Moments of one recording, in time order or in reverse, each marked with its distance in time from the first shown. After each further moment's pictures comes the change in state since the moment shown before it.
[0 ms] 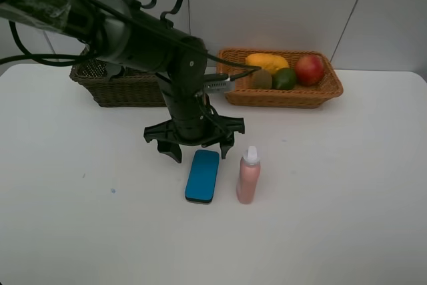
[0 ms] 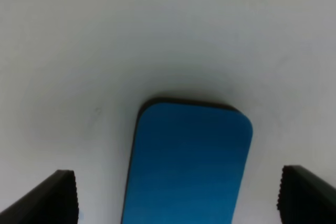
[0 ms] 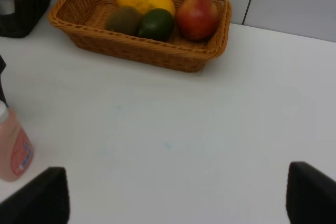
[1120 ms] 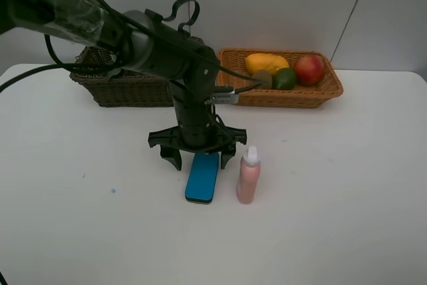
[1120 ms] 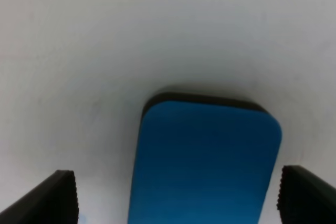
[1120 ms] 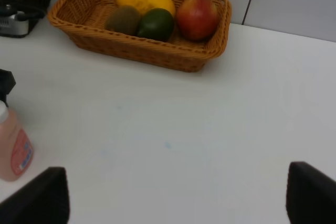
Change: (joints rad) left arm -0.009 0.086 -0.072 0.012 0.095 0.001; right arm 0.000 0.000 0.000 0.000 0.000 0.000
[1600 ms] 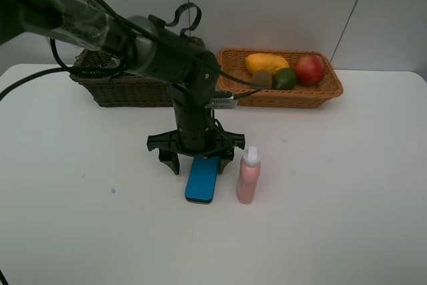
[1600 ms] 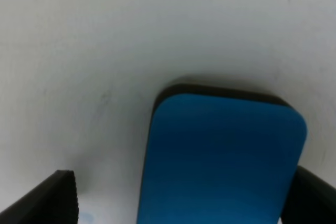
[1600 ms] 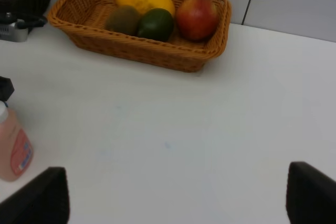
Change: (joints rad) left arm 0.000 0.018 -0.001 -0.007 0.017 0.000; right arm 0.000 0.000 0.000 0.000 0.000 0.000
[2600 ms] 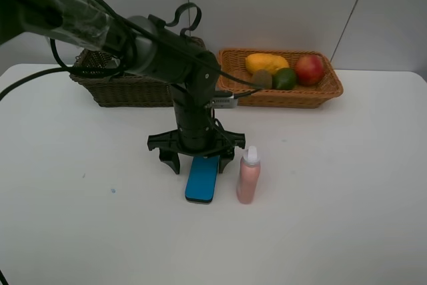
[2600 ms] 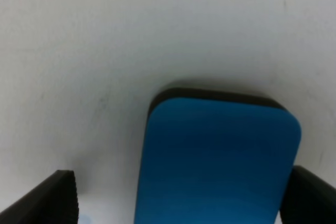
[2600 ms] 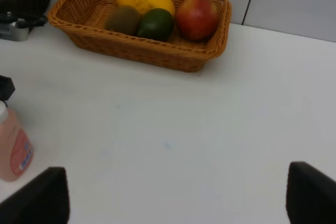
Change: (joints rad) left arm -0.001 0.000 0.000 0.007 -0.007 -0.001; right arm 0.000 0.000 0.000 0.000 0.000 0.000
